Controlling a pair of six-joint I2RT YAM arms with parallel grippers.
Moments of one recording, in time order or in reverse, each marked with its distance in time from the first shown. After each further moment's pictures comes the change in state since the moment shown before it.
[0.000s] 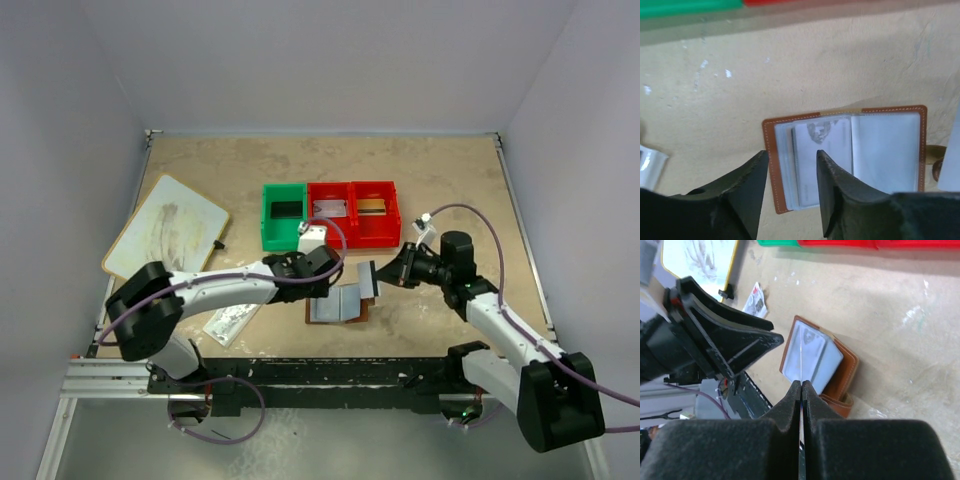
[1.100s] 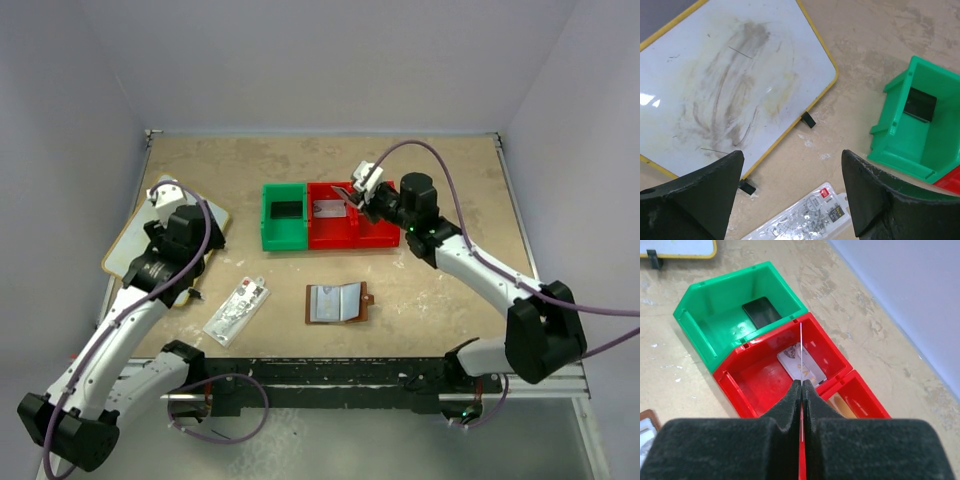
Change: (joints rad) left arm 0.660 -0.700 -0.064 -0.253 -0.207 0.289; right arm 0.266 0.341 0.502 0.178 0.383 -0.993
